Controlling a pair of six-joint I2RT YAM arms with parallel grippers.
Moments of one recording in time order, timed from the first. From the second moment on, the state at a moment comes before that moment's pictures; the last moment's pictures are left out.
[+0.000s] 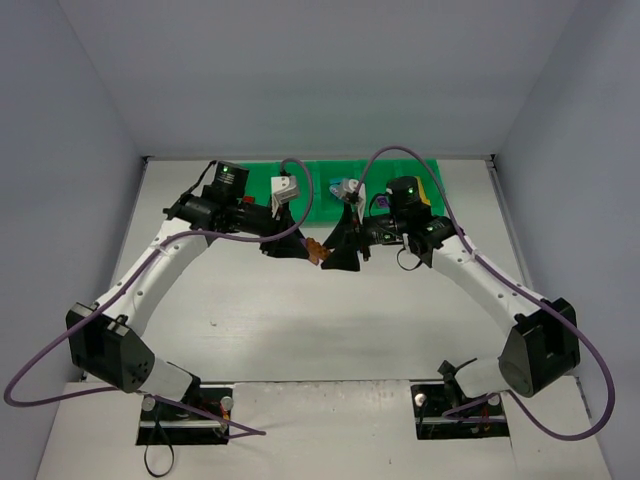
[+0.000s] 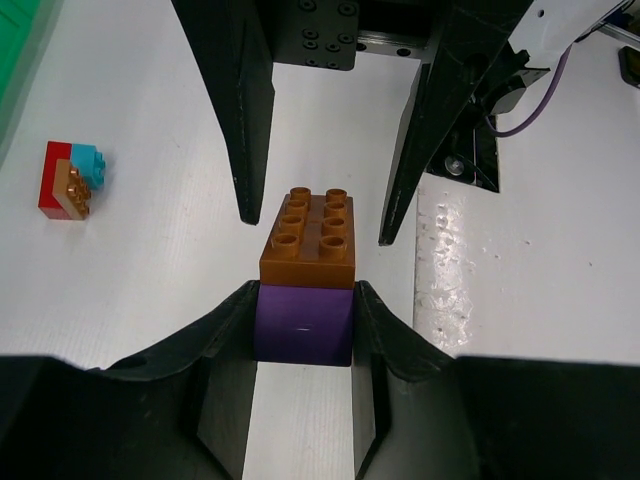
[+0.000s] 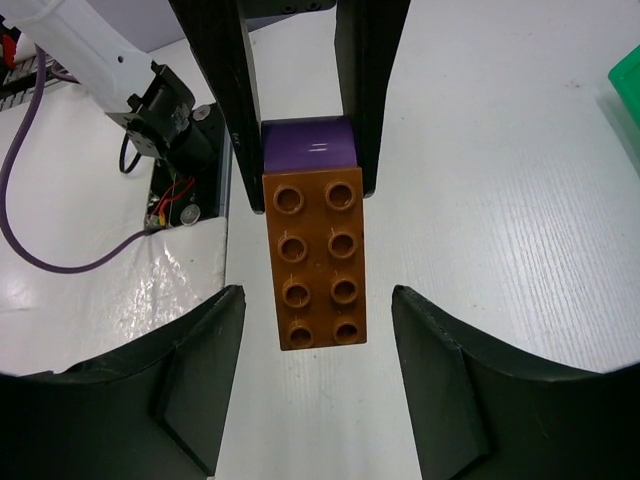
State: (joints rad) left arm -0.42 1.45 1.41 -0.73 1.05 0.36; right arm 0.49 1.40 1.10 -0.22 -1.07 -0.14
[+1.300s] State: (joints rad) left arm -0.42 1.52 1.33 -0.83 0.86 0.34; right arm 0.46 1.44 1.15 -0.28 -0.92 -0.15
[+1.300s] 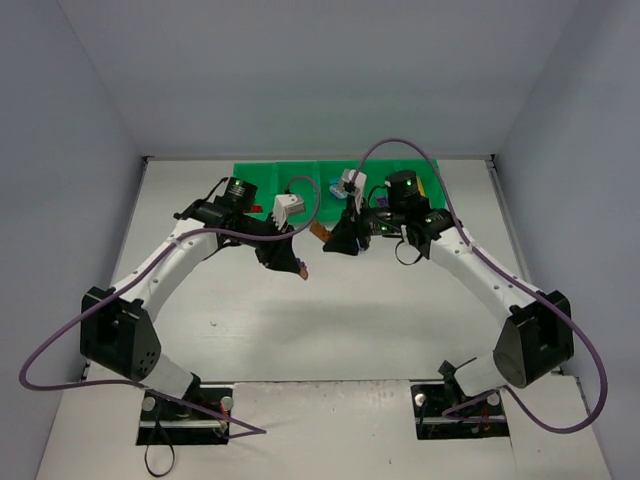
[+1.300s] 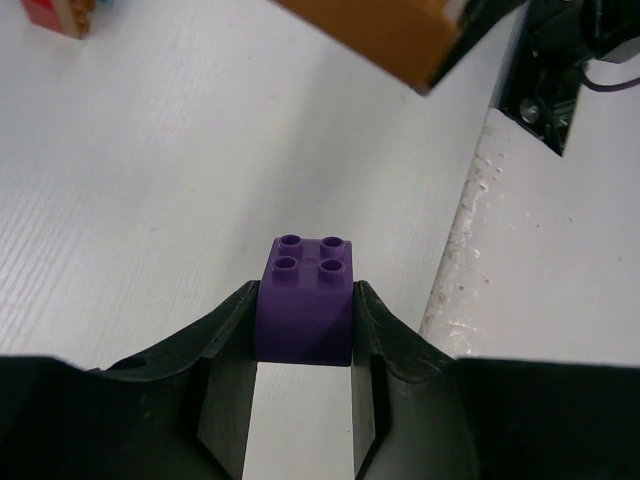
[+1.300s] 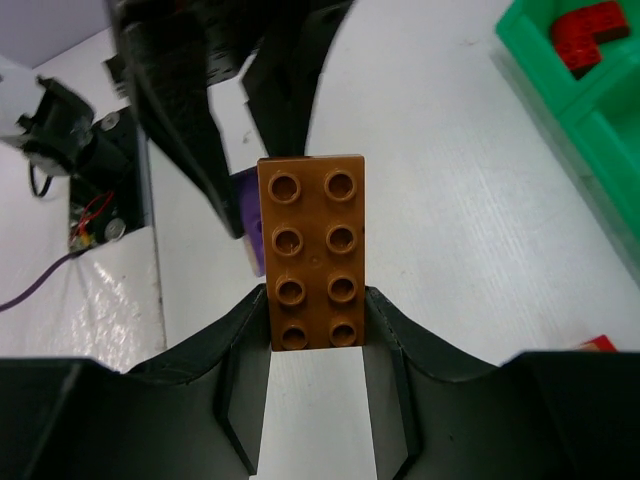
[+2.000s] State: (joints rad) left arm -0.36 1.09 1.02 -0.56 0.32 -0.02; right arm 0.53 2.14 1.73 -0.14 -0.29 0.18
